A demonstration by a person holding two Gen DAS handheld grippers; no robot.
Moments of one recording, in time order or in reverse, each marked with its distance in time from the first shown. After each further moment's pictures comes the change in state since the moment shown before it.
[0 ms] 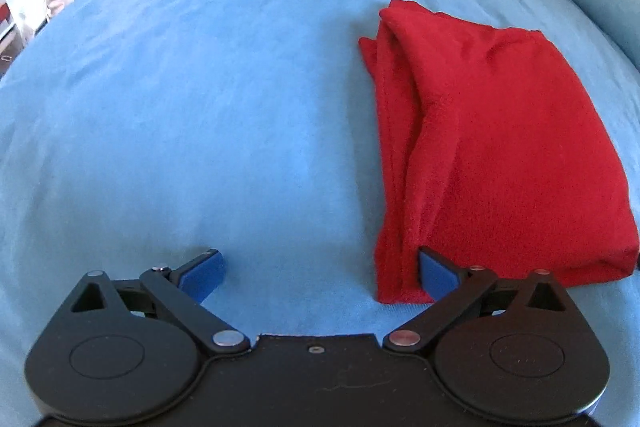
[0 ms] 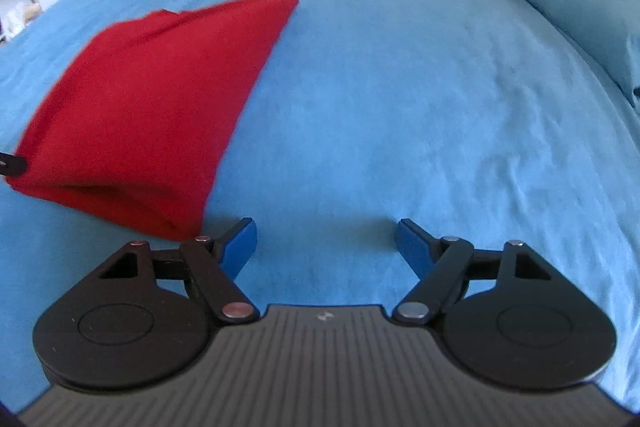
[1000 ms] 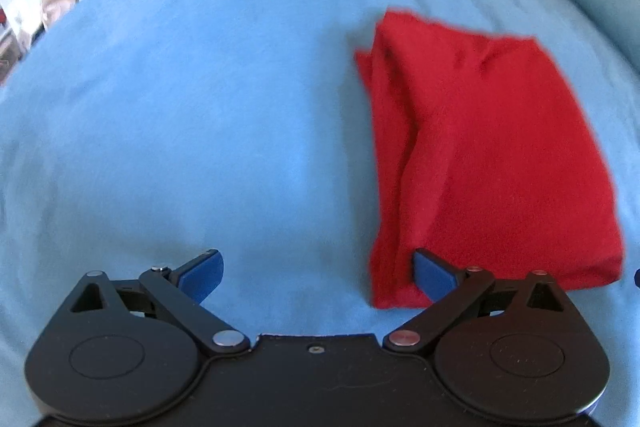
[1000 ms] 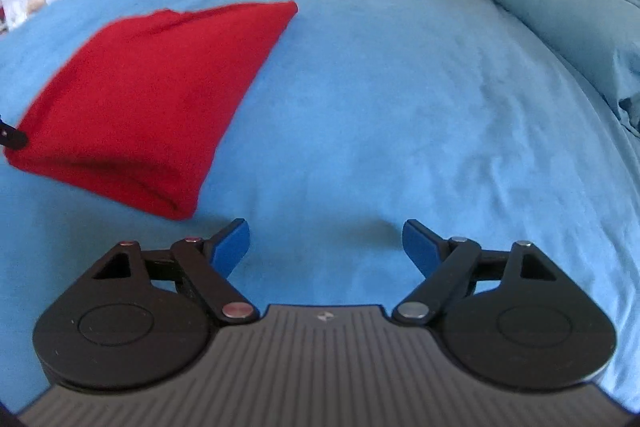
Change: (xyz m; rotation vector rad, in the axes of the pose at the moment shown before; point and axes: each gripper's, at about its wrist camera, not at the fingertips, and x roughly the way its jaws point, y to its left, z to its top) left arm -0.022 0.002 0.021 0.024 -0.003 -0.011; right arm 0.001 -0.012 0.003 -0.036 -0.016 -0.008
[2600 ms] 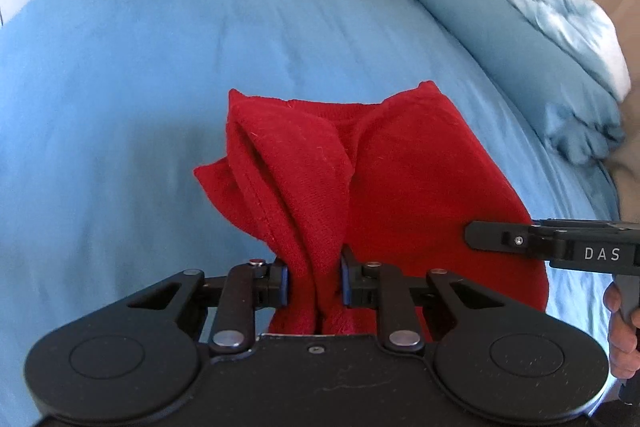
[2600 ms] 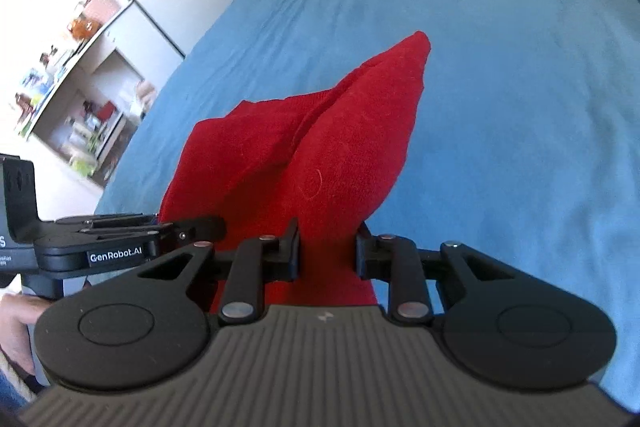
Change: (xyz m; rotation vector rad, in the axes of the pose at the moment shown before) left arm -0.081 -0.126 -0.002 0.100 -0.015 -0.332; right arm -0.048 -0.041 0.077 0.243 0.139 0.427
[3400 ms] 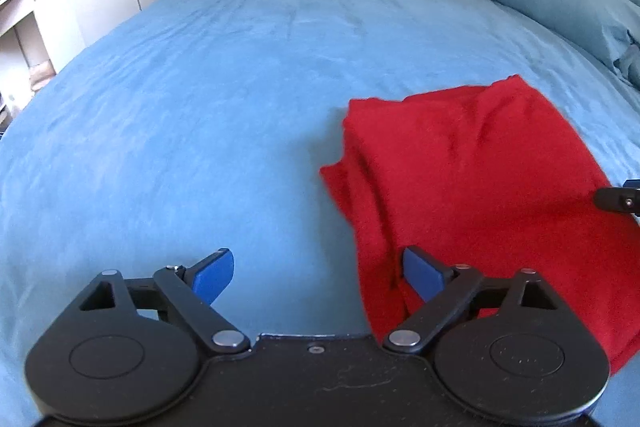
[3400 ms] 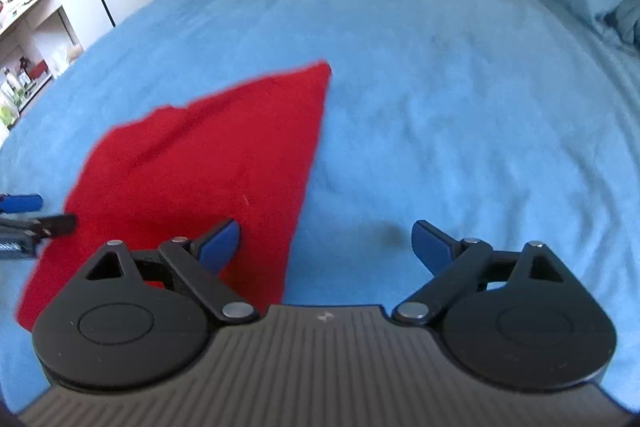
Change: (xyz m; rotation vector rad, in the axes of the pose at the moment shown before) left arm 0.034 -0.006 -0.134 0.082 -0.190 0.352; right arm -0.005 -0.102 -0.134 -0.139 -0.153 -0.253
